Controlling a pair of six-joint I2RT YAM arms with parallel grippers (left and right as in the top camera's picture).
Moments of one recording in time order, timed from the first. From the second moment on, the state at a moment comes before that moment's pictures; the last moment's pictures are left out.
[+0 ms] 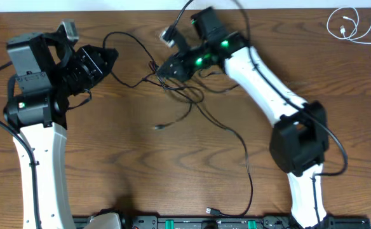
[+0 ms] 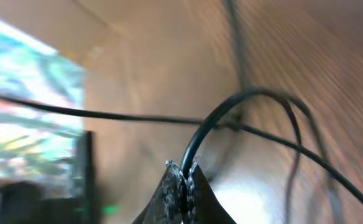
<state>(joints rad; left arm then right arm) 0.21 1.33 1.39 -0.74 0.66 -0.55 0.51 2.19 2.00 -0.70 -0.97 -0.06</state>
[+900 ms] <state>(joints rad) 0.12 1.69 1.39 -0.88 0.41 -0.31 0.41 1.76 1.99 -0.89 -0.81 -0.07</state>
